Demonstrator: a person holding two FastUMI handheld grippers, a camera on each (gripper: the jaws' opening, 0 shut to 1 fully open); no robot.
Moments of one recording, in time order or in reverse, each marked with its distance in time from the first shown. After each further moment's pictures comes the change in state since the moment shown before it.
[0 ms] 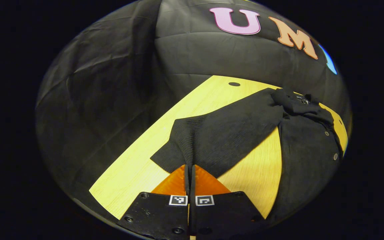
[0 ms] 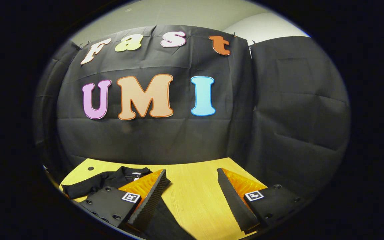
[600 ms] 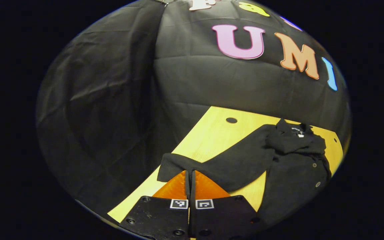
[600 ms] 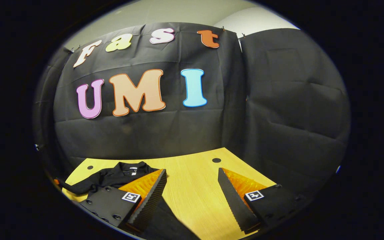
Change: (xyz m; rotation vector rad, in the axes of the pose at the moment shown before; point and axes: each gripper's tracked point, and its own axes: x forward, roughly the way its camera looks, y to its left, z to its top) left arm -0.023 -0.008 0.141 0.018 -0.238 -0.045; right arm -0.010 -0.028 -0.030 0.082 0.051 -0.016
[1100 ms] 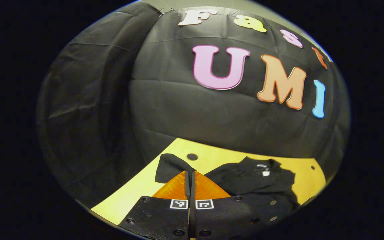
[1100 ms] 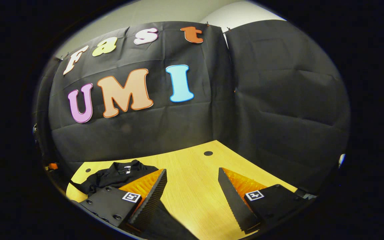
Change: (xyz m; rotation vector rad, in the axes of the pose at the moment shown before) left arm 0.008 -0.140 0.124 -0.109 -0.180 -0.217; right arm -0.008 -0.045 -0.016 0.087 0.051 -0.033
